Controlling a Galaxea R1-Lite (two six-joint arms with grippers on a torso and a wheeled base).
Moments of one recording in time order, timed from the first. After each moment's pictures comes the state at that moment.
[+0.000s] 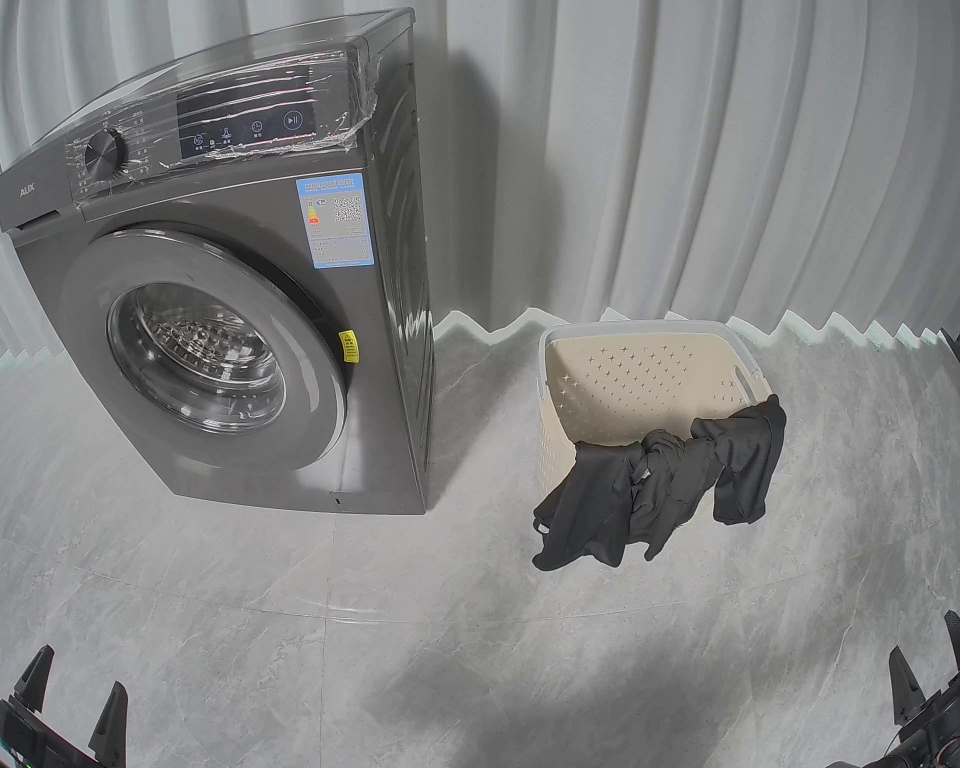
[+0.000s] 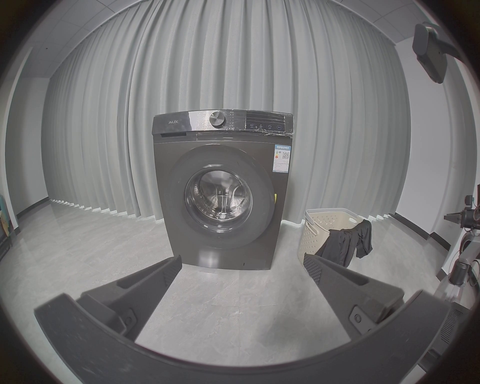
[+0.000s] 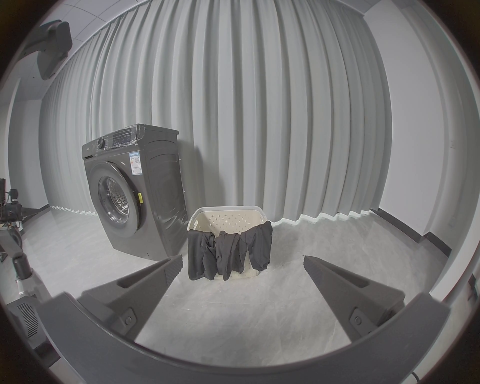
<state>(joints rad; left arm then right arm) 0.00 0.02 -0.02 0.00 0.00 -0.04 0.00 0.02 -0.02 0.00 0.00 0.00</state>
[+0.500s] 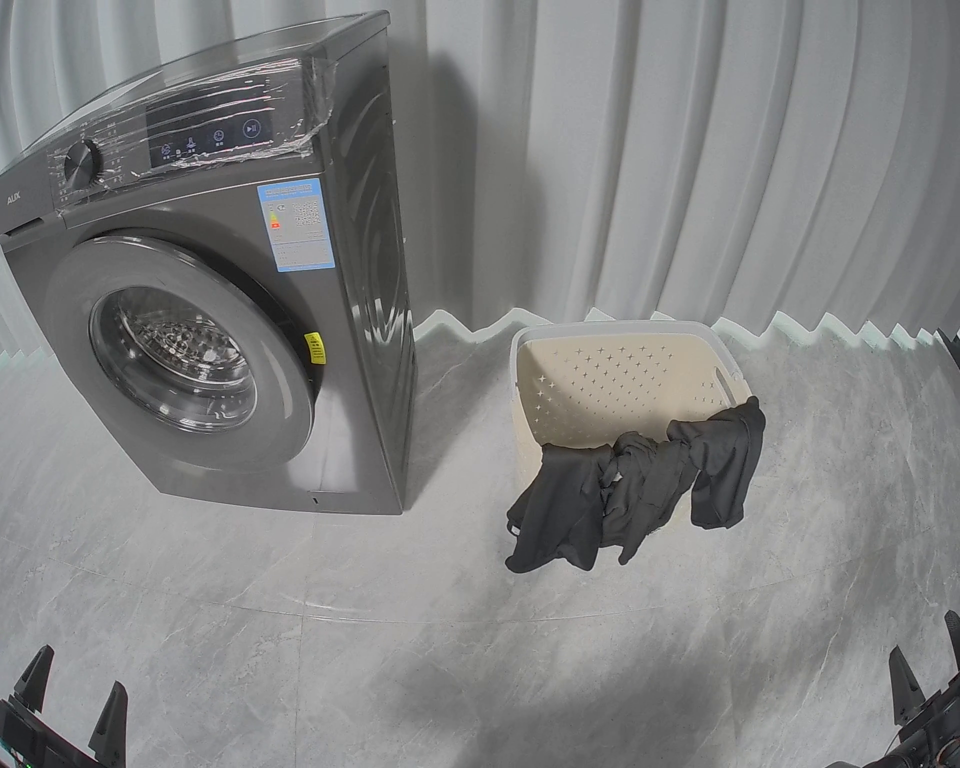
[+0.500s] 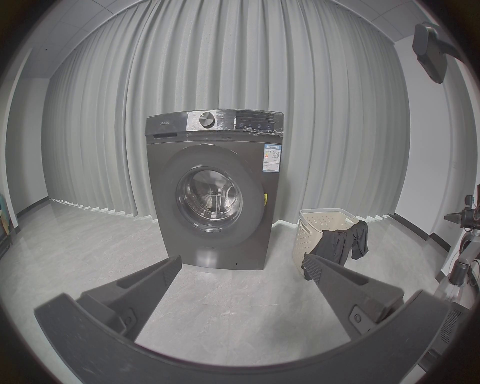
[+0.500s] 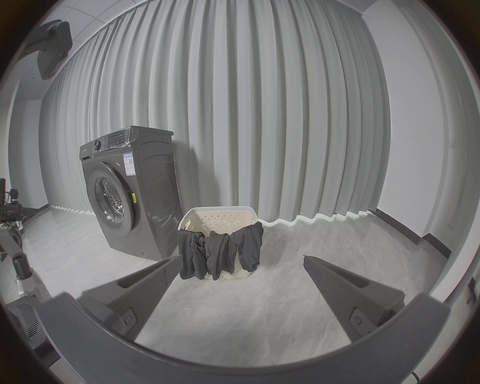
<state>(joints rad) 0.00 0.02 -0.02 0.00 0.00 -0.04 0.00 0.02 -0.02 0.00 0.00 0.00</state>
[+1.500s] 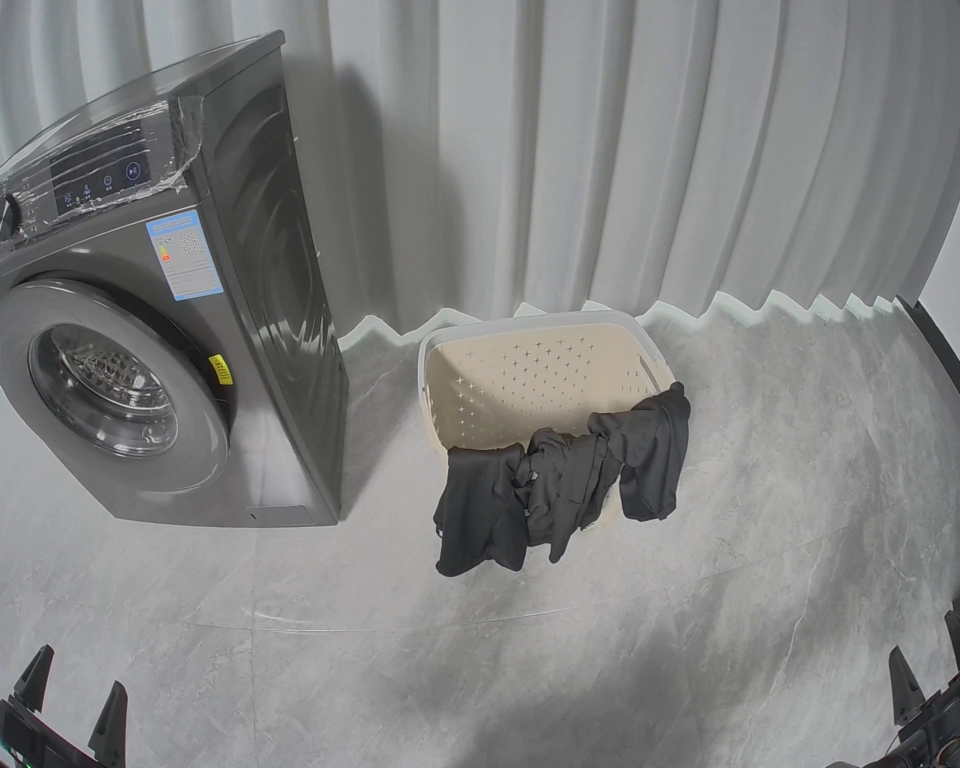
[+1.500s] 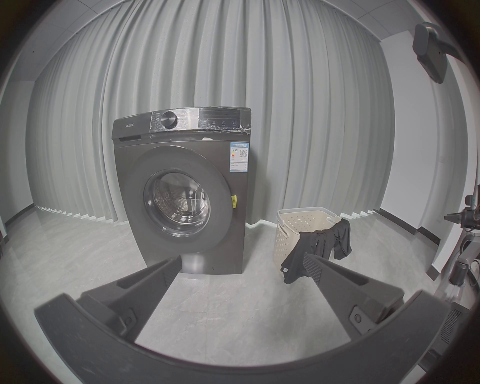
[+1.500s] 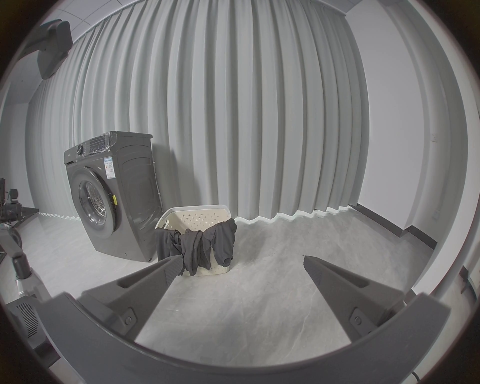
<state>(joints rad) 0.00 0.02 -0.02 0.00 0.00 -0.04 0.00 0.02 -0.02 0.00 0.00 0.00</state>
